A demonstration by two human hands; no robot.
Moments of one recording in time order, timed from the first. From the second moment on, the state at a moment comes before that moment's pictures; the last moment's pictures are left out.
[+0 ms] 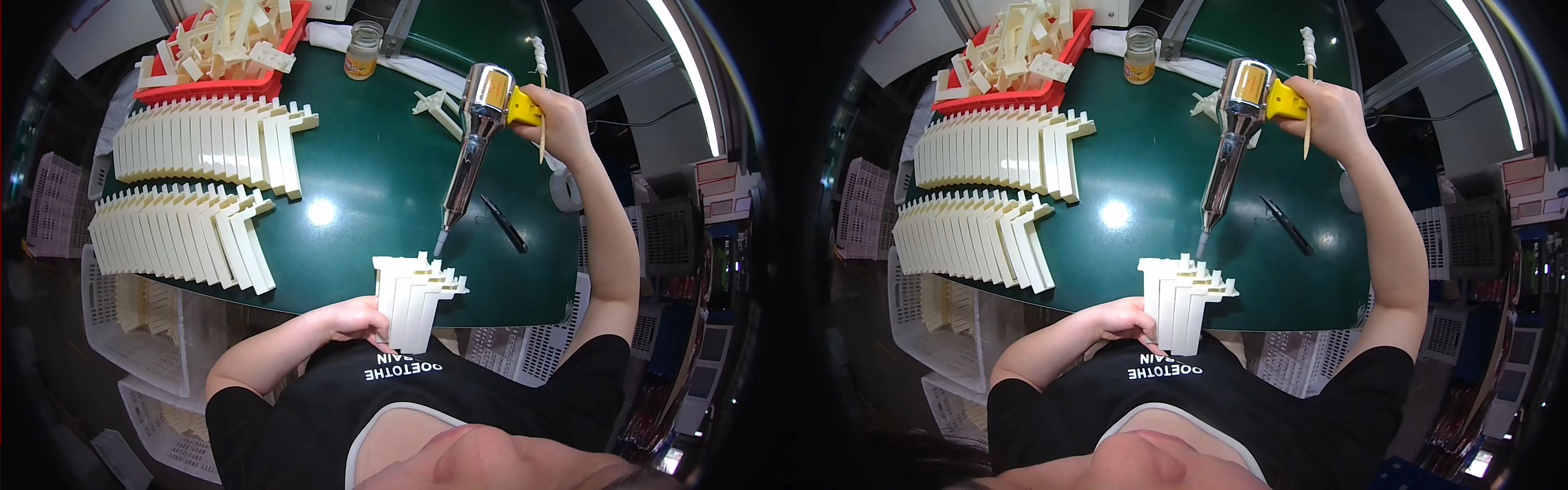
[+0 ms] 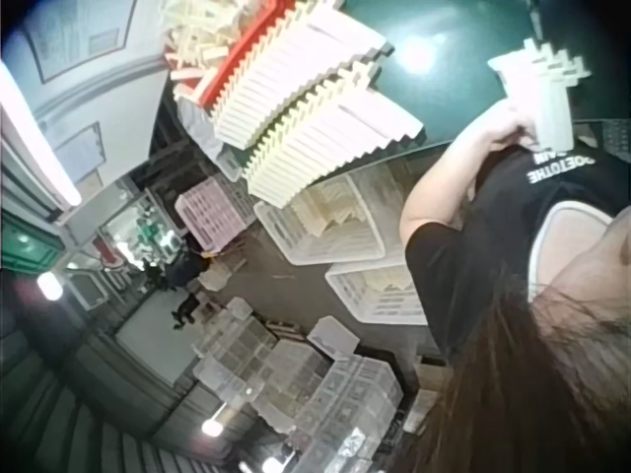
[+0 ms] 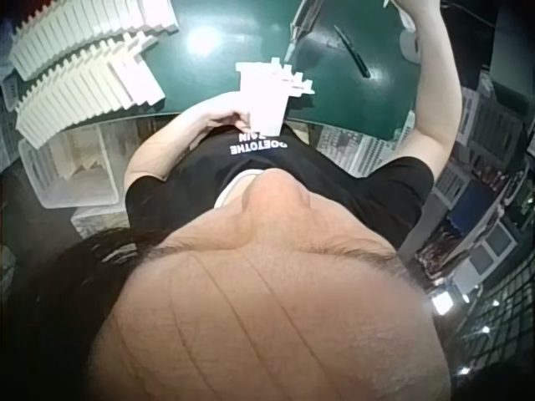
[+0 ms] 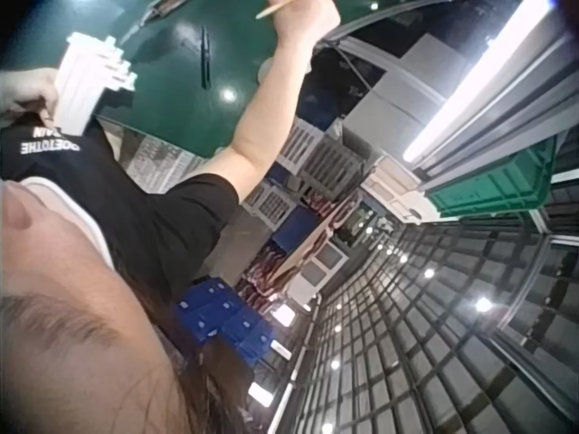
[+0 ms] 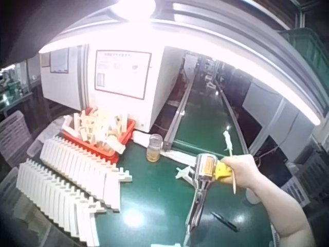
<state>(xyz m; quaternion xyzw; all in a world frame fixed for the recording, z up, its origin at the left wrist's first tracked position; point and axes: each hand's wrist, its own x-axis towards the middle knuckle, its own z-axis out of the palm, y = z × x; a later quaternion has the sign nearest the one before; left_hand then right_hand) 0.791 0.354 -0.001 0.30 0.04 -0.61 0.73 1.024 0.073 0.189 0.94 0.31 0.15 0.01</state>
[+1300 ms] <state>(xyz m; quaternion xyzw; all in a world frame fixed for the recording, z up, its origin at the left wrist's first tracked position) 0.790 0.345 -0.003 0.30 0.01 -0.58 0.75 0.958 -0.127 0.252 0.96 -0.02 0.26 0.12</state>
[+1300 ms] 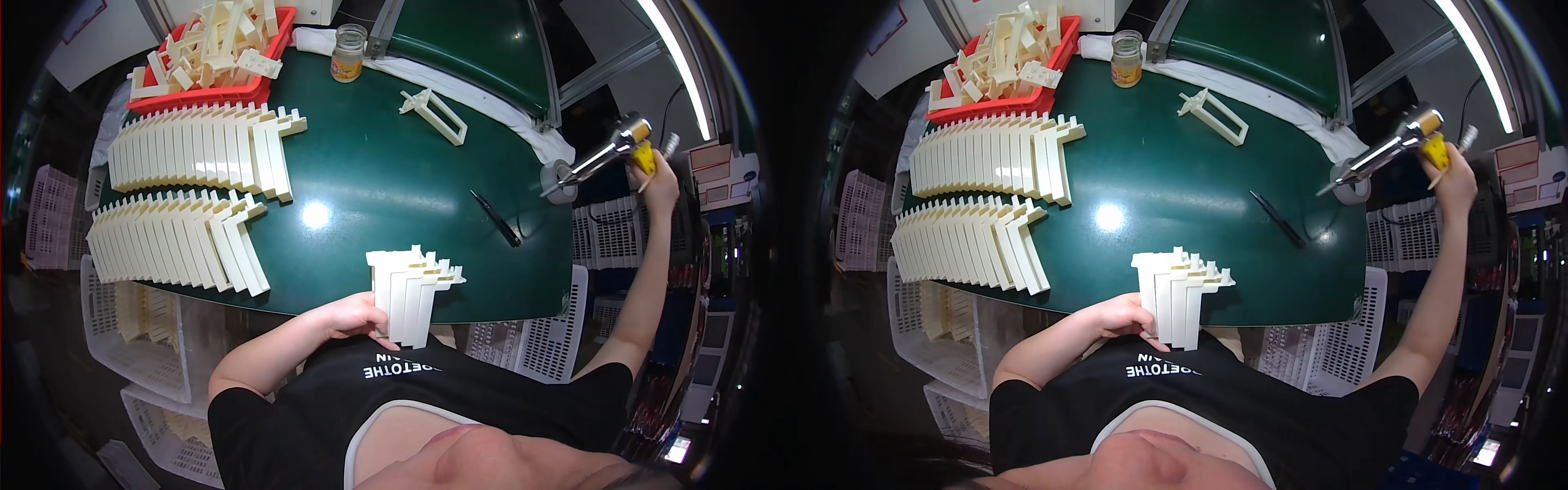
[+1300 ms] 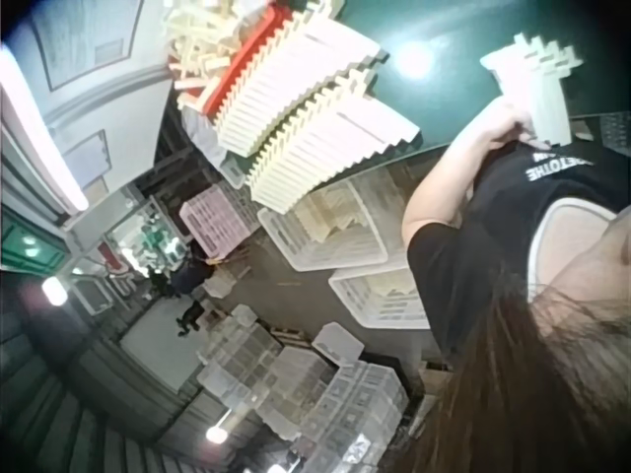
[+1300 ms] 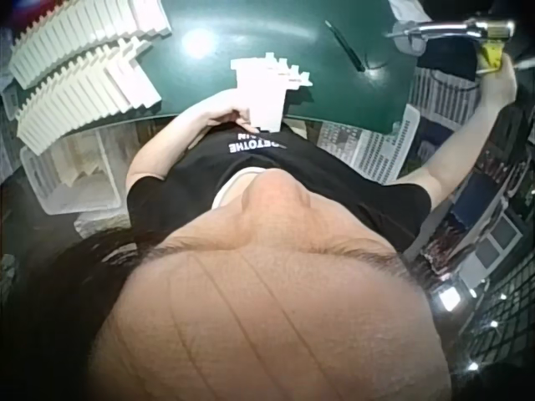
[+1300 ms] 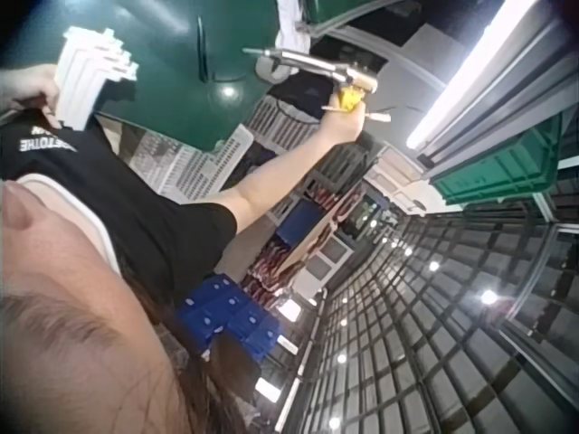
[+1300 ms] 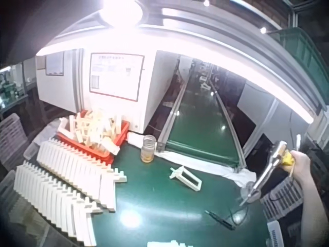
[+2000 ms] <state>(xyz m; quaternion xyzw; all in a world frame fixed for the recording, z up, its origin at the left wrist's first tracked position) 0.806 0.315 0.014 0.30 0.04 -0.57 0.76 0.961 -0.209 0.093 0.89 -0.29 -0.11 -0.34</state>
